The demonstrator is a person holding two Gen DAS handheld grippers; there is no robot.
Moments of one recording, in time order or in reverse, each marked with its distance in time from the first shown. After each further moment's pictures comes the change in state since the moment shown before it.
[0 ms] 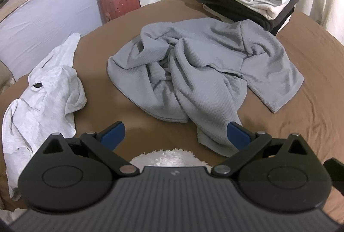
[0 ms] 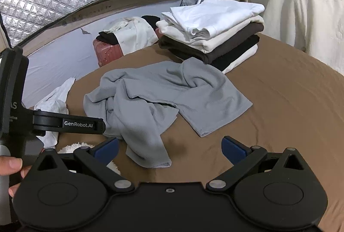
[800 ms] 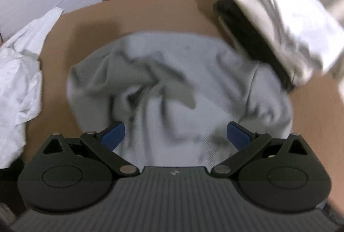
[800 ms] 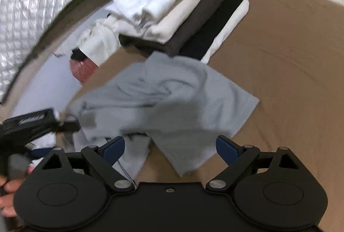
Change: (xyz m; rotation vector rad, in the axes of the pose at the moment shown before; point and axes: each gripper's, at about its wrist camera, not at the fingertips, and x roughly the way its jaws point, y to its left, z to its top) left arm 0.103 -0.009 0.126 -0.381 0.076 -0.077; right arm 0.141 -0.134 0.077 0.331 0.040 0.219
